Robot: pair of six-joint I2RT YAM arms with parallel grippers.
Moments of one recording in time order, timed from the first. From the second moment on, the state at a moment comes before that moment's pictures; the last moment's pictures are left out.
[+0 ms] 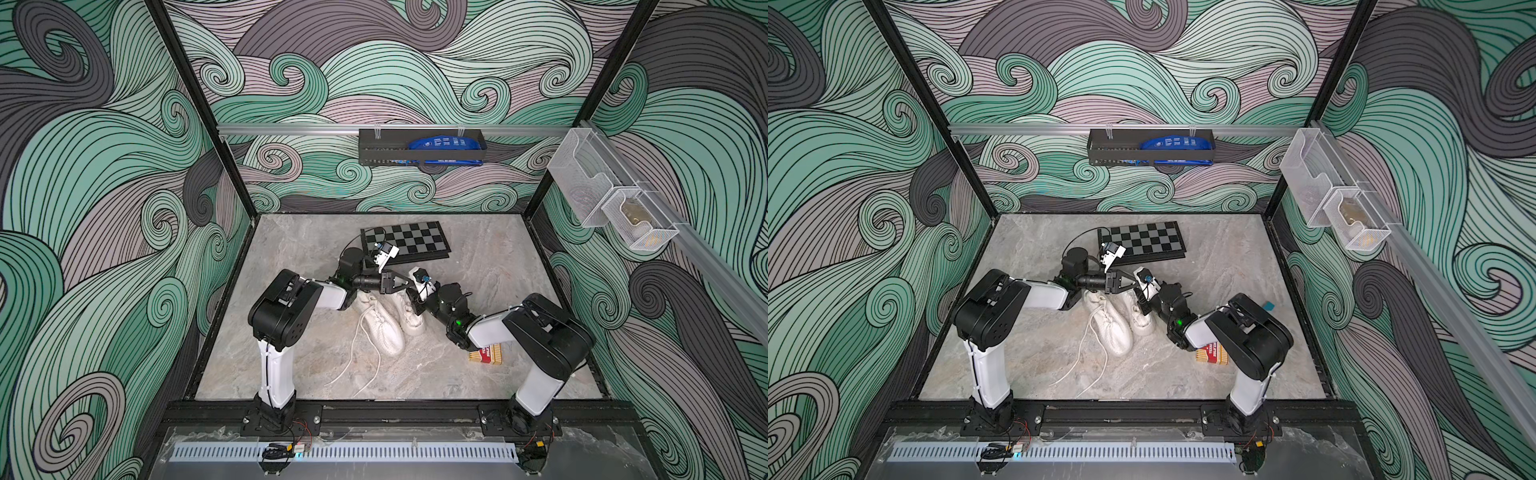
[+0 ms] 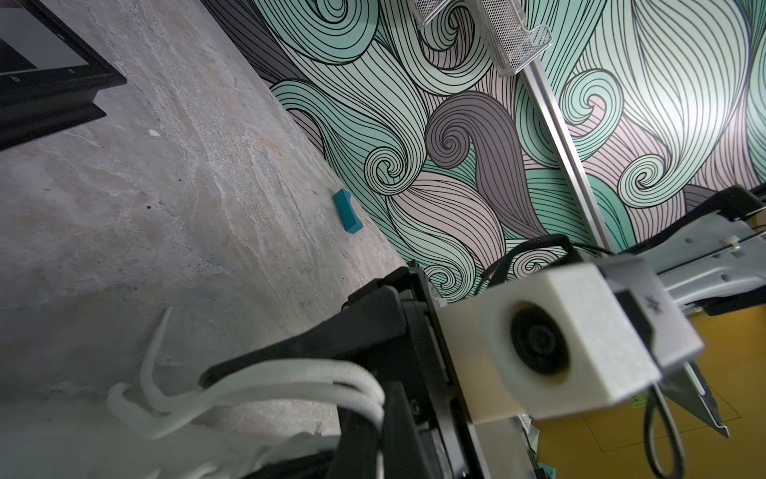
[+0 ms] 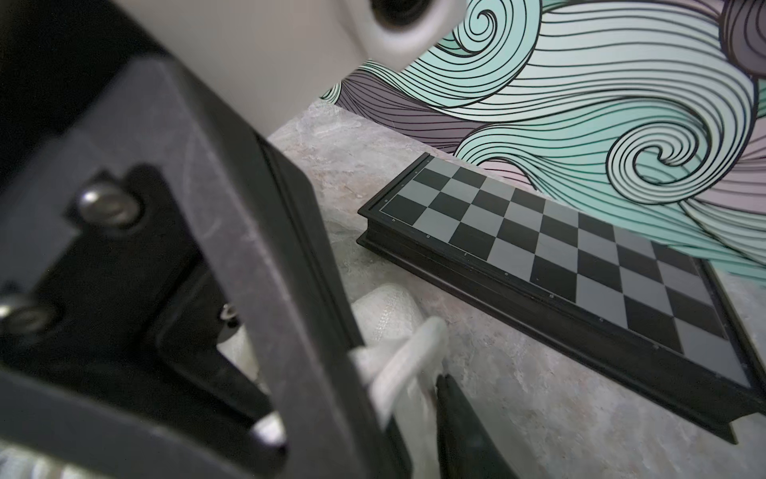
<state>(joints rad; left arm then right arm) -0.48 1.96 0.94 0.80 1.08 -0.66 0.64 1.75 0.53 0.96 0.01 -0.09</state>
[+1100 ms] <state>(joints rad) -0.43 1.74 0.98 0.13 0.65 -0.14 0.56 1.62 0.55 0.67 -0.25 0.09</state>
